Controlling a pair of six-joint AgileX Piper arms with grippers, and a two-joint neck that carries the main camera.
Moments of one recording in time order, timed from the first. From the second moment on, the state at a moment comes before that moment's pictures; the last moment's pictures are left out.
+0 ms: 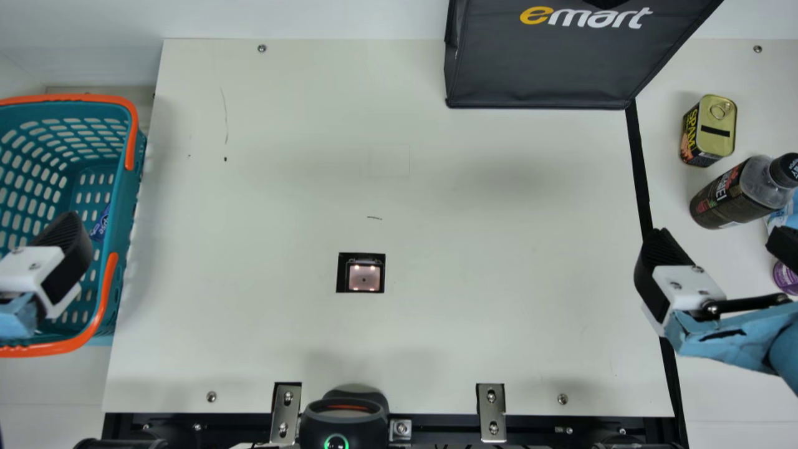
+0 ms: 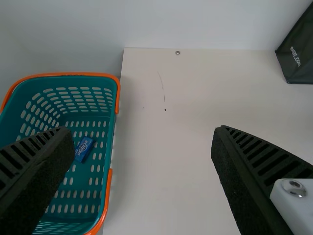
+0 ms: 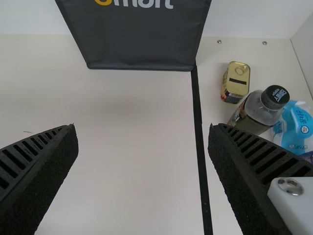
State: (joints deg) left arm -1.6 43.3 -68.9 -1.5 69.5 0.0; right arm 0.6 42.6 -69.7 -0.8 69.5 0.0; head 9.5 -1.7
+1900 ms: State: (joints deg) left arm 16.5 55.9 -68.4 4.4 64.1 -9.8; right arm 0.6 42.6 -69.7 -0.8 69.5 0.0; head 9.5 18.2
